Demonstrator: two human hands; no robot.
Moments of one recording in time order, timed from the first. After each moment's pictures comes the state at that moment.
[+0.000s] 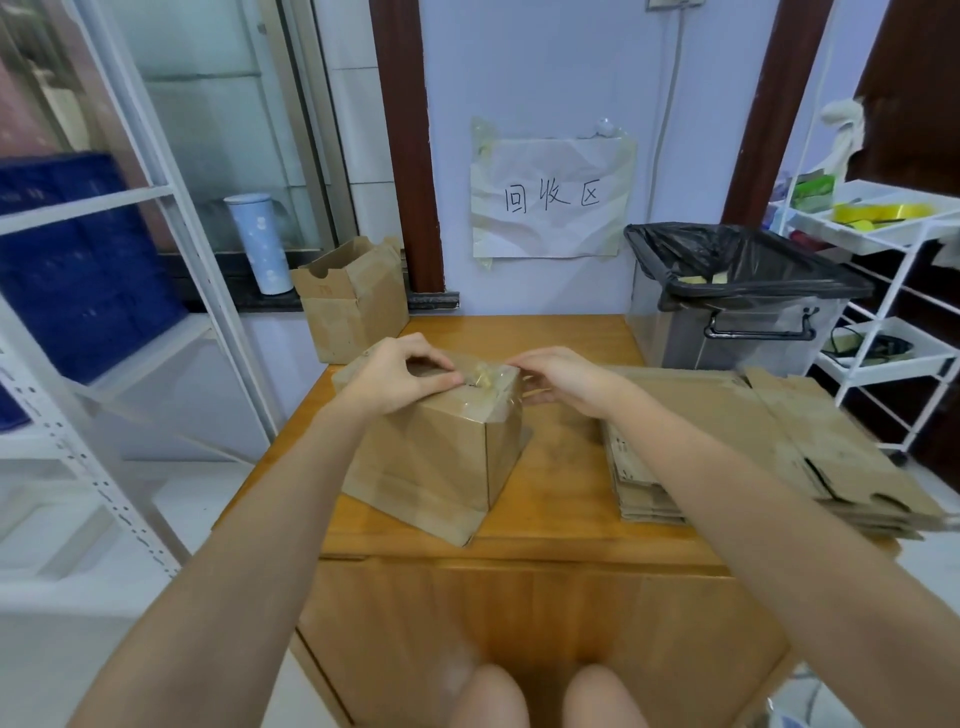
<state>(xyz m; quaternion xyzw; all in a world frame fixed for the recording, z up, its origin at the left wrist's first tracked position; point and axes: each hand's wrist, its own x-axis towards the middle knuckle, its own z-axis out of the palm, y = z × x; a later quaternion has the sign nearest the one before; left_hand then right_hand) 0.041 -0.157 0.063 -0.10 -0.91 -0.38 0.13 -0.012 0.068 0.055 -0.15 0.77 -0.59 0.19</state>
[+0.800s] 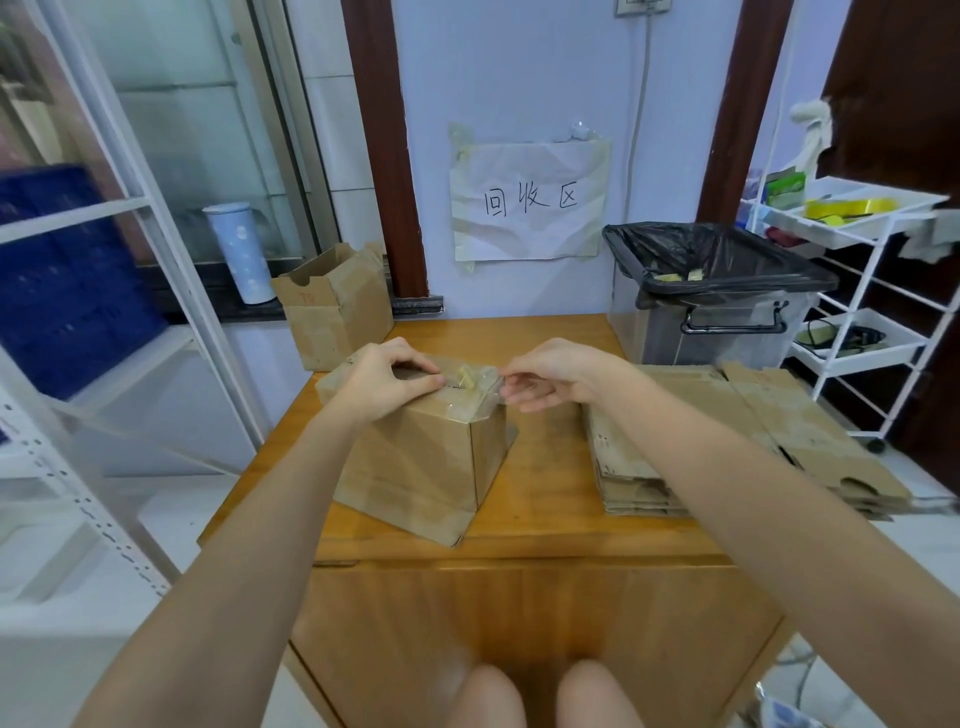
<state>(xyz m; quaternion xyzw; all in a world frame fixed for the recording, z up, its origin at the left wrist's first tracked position) 0.043 -0.152 0.060 -0.10 -0.90 -0.39 0.15 -0.001 0.079 0.080 -0.05 0.79 -0.56 0.24</state>
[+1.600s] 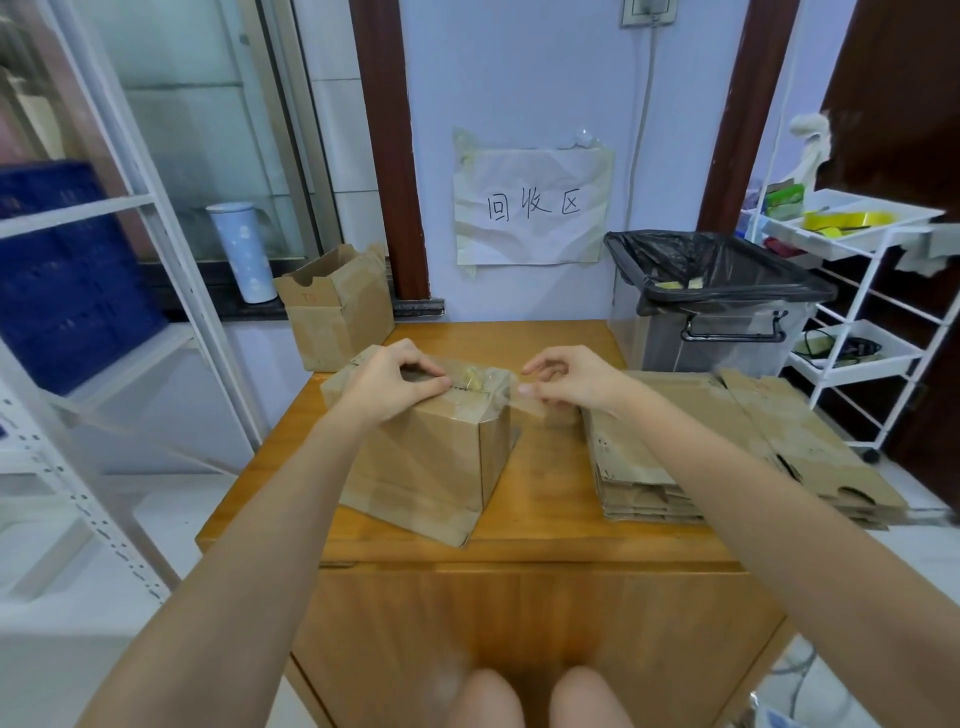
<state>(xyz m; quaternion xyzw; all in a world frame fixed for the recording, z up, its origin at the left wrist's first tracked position) 0.044 -0.147 0.059 -0.09 -0.91 -0.38 0.15 0.001 0.111 0.061 -0.20 0.87 -0.45 0.08</state>
